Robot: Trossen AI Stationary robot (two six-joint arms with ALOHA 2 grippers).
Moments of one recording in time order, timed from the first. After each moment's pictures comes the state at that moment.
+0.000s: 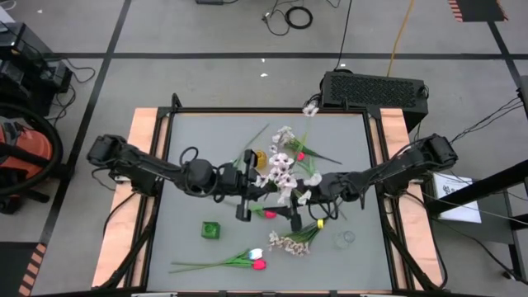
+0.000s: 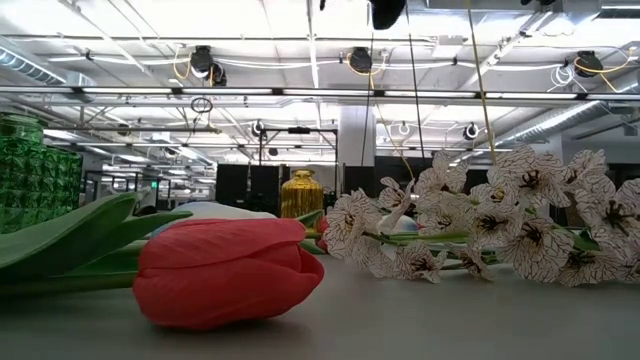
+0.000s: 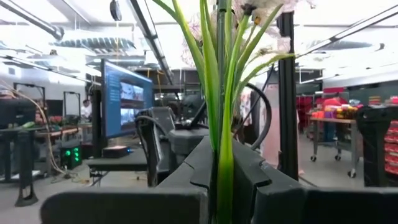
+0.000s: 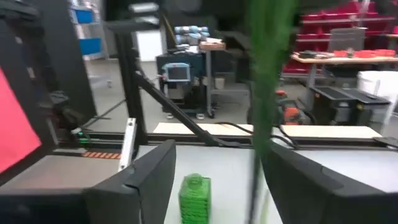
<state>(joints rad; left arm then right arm) -0.23 1.55 1.00 0.94 -0.09 0.09 0.28 1.51 0.89 0.64 0.14 0.08</state>
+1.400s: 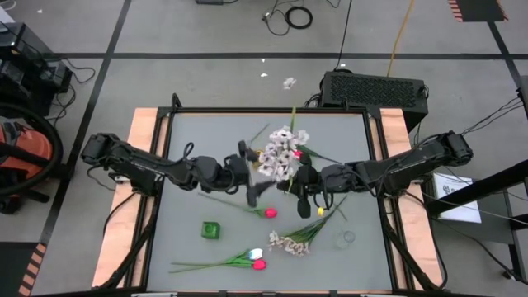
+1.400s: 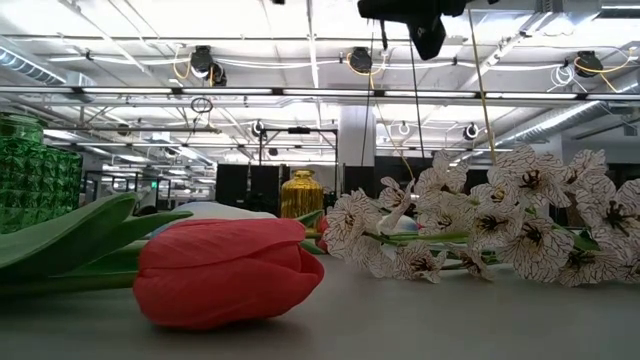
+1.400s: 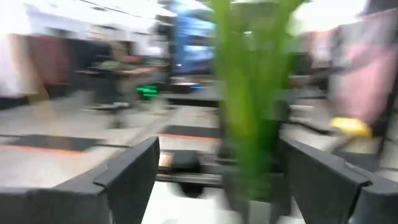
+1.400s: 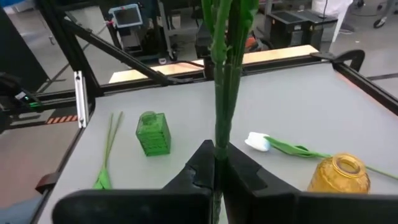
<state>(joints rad) -0.20 1.47 1.00 0.60 -0.42 0.11 0.24 1.32 0.89 0.13 0.26 0.26</state>
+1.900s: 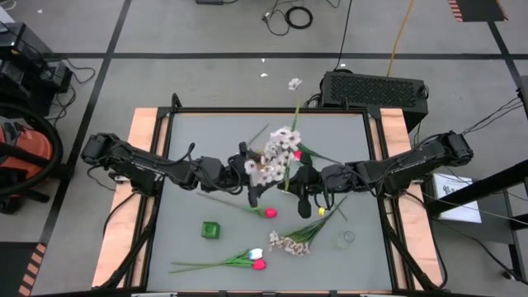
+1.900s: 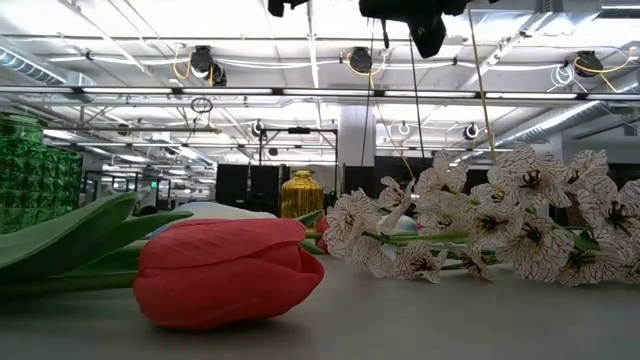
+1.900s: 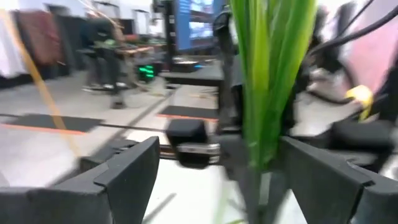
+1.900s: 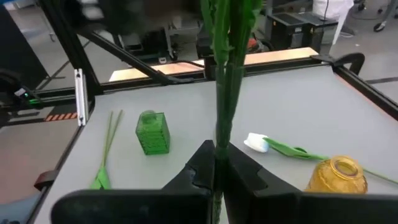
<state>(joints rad) -0.19 1.47 1.00 0.50 -0.34 0.00 0.23 1.31 0.89 0.12 0.26 0.24</state>
